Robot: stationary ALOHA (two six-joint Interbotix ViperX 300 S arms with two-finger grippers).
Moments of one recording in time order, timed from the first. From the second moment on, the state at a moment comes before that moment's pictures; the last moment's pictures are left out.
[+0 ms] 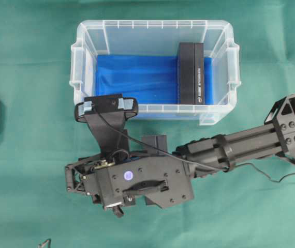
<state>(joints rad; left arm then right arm) -0.04 -0.75 0.43 0.04 1.57 -0.18 0.26 0.75 -0.99 -0.16 1.73 1.86</state>
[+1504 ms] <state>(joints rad) -0.04 -0.75 0.42 0.04 1.57 -0.18 0.25 0.75 -0.80 -0.12 1.52 1.86</state>
